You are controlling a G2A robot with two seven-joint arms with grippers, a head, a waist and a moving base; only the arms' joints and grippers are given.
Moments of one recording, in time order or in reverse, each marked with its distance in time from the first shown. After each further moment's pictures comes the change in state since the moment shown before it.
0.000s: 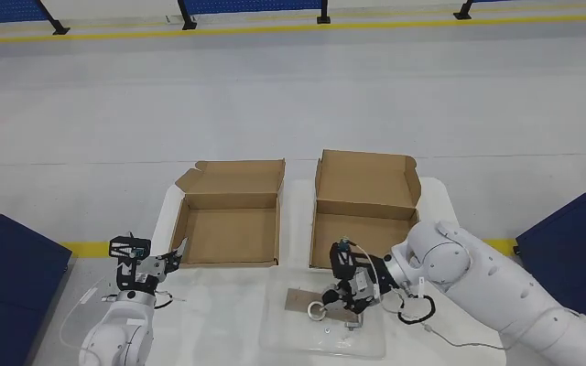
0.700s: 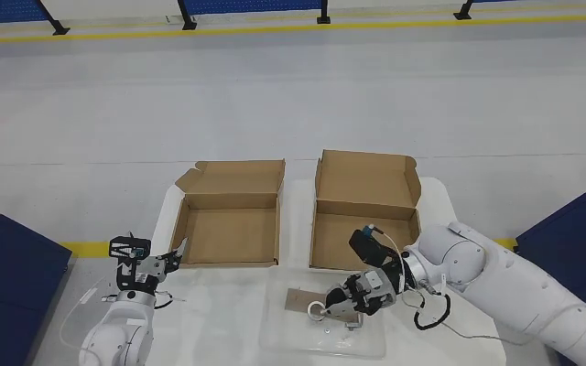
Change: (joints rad) left arm 0.000 0.000 0.000 0.000 0.000 0.000 0.000; right arm 0.096 0.098 -0.147 -0.016 0.278 -0.138 -0.147
